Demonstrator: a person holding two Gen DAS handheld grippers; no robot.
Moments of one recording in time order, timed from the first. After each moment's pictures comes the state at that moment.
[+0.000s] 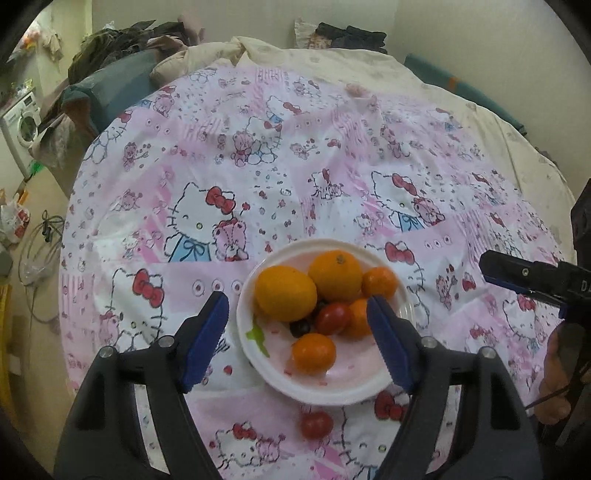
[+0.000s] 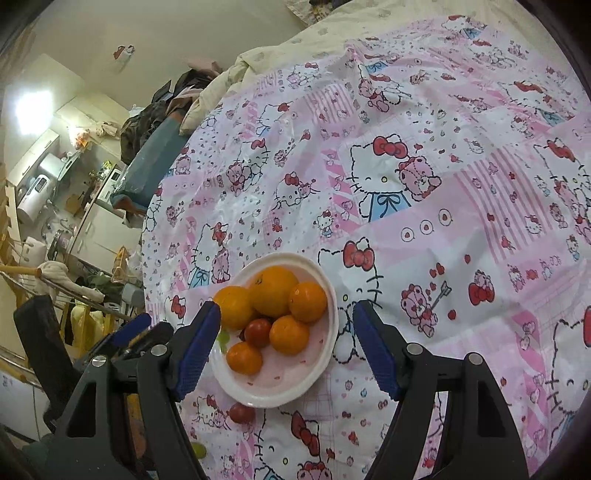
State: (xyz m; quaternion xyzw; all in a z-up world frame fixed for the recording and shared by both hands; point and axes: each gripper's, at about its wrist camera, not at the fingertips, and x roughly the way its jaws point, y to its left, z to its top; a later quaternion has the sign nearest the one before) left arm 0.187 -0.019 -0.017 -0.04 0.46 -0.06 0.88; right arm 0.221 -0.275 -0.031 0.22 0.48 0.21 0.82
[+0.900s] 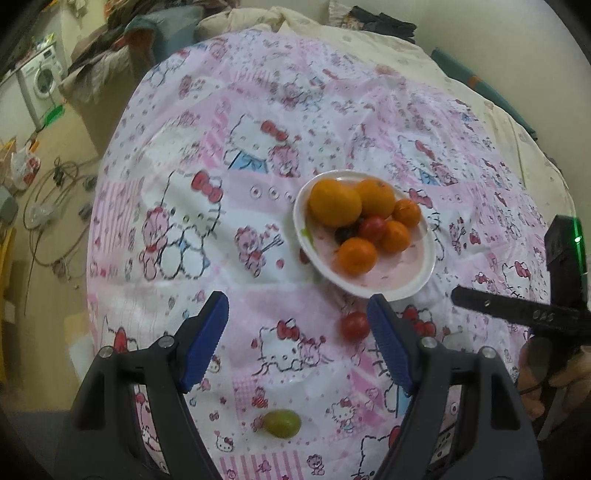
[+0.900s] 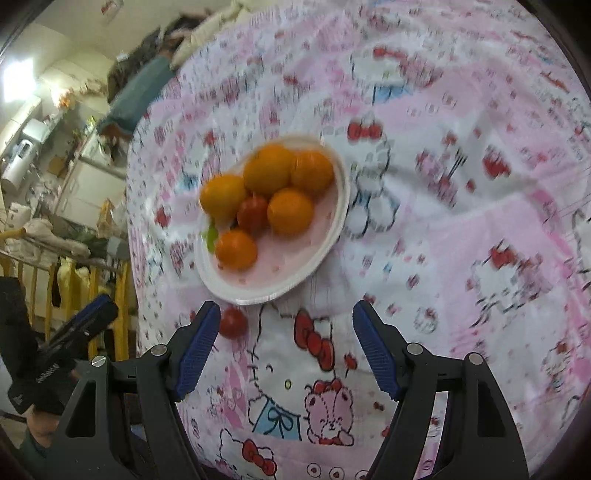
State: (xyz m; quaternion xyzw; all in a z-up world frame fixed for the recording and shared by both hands) left arm 0.102 0.042 -0.034 -0.09 0.51 -0.03 0.85; right arm 0.155 -0.229 -0.083 0.18 0.58 0.20 0.77
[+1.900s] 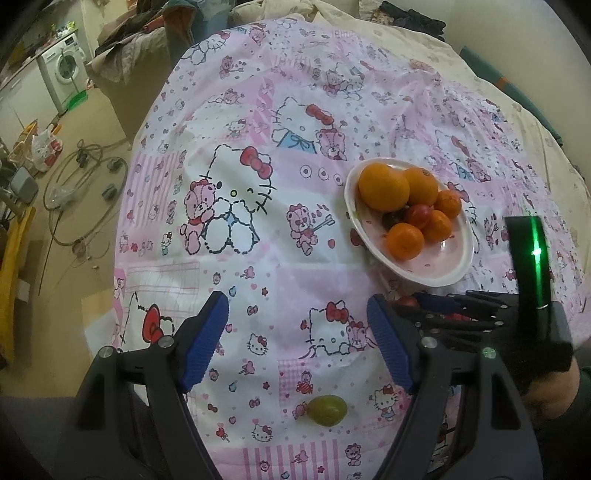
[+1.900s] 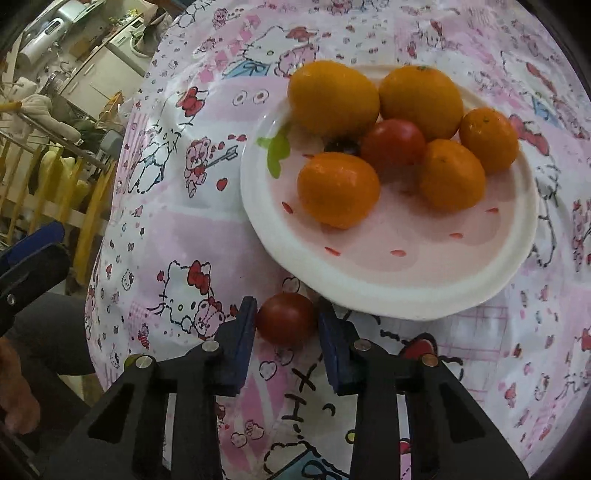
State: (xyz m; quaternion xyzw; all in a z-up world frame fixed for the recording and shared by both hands) left arm 0.089 0.071 -0.047 -0.08 0.53 0.02 0.84; right arm 0.158 -0.103 -0.128 0.00 0.61 0.29 0.74
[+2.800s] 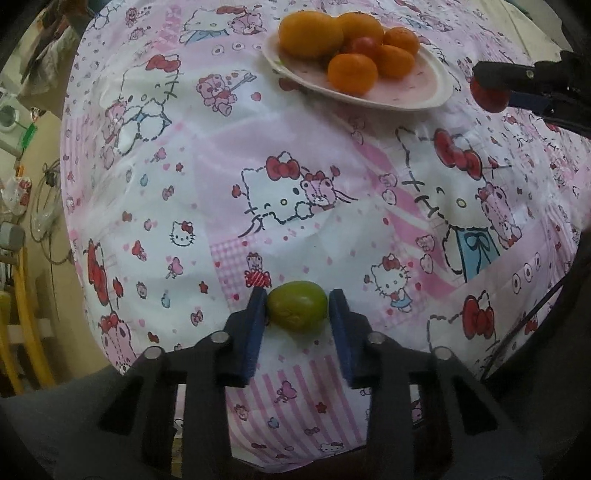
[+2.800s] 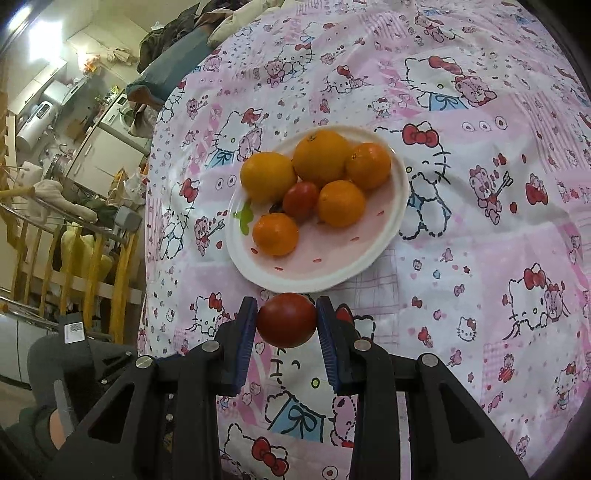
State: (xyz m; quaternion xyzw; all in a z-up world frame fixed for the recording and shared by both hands) left arm 0.049 0.007 -0.115 0.05 0.64 -0.06 0.76; right arm 0.150 -0.194 -0.069 0.14 0.56 0.26 0.77
